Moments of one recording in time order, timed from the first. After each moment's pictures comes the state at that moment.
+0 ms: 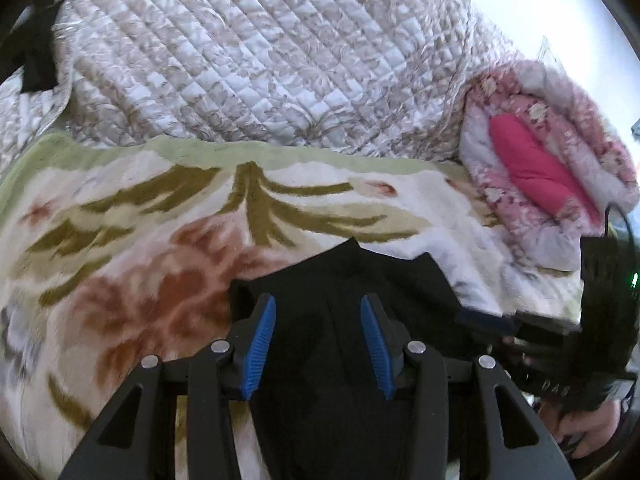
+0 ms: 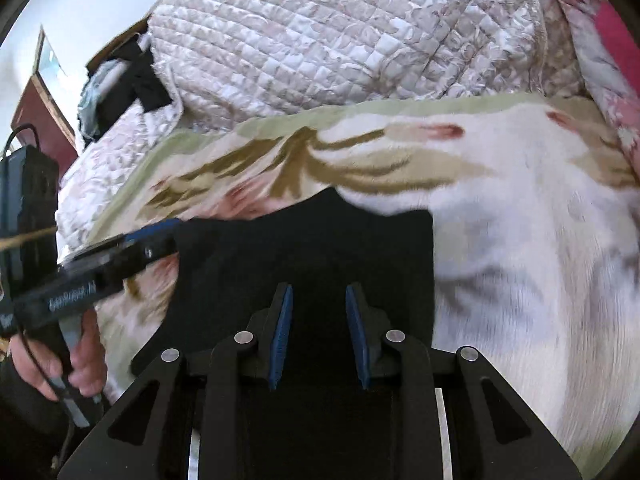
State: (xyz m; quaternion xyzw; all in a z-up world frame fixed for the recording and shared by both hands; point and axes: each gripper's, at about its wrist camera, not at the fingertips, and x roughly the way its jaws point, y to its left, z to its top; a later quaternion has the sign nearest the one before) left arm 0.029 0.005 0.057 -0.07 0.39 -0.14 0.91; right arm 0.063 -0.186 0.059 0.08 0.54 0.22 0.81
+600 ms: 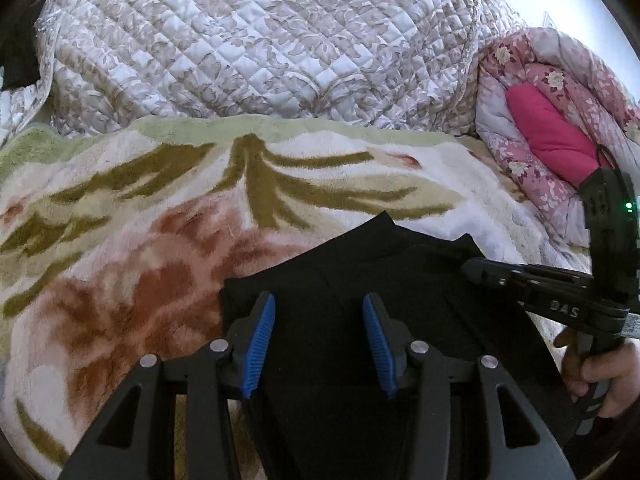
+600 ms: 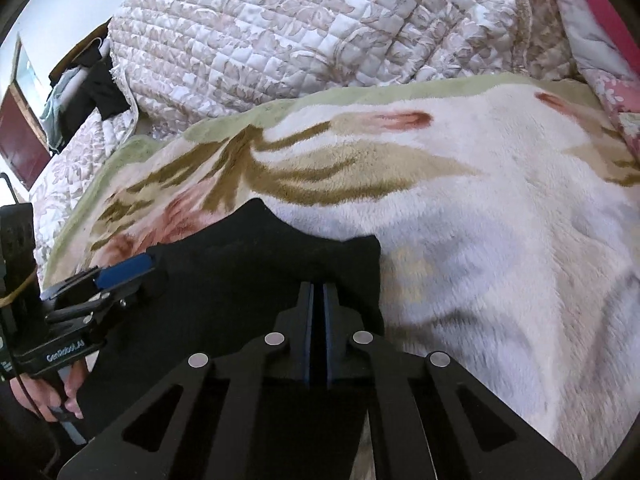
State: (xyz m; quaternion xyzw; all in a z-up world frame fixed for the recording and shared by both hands) left arm 0.046 -0.001 0.016 -0.04 0.40 -0.13 0.91; right arm 0.092 -0.211 0.021 0.08 0.55 0.18 0.81
